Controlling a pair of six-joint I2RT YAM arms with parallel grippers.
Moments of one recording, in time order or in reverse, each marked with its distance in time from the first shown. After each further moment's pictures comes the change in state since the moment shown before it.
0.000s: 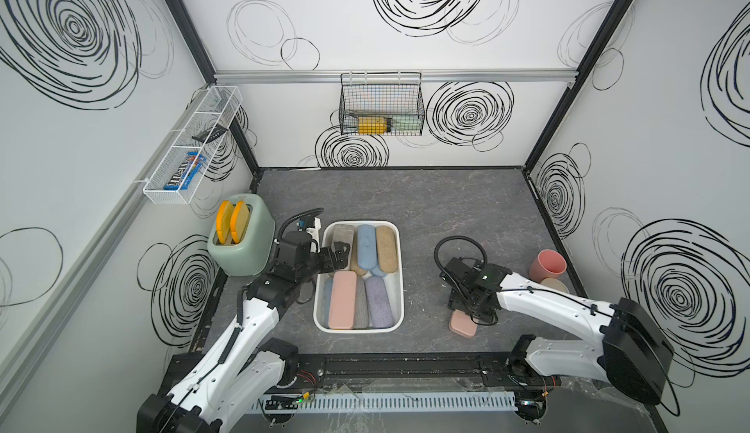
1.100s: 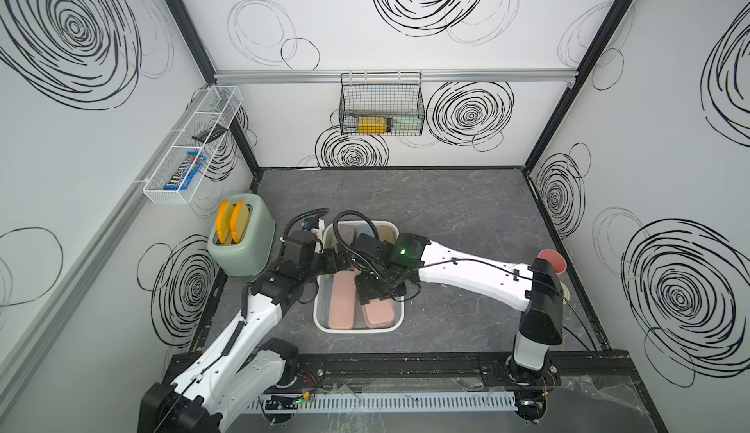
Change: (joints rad) left arm -0.024 0.037 0.000 -0.001 -0.024 -0.001; right arm 0.352 0.627 0.954 -0.148 -0.295 -0.276
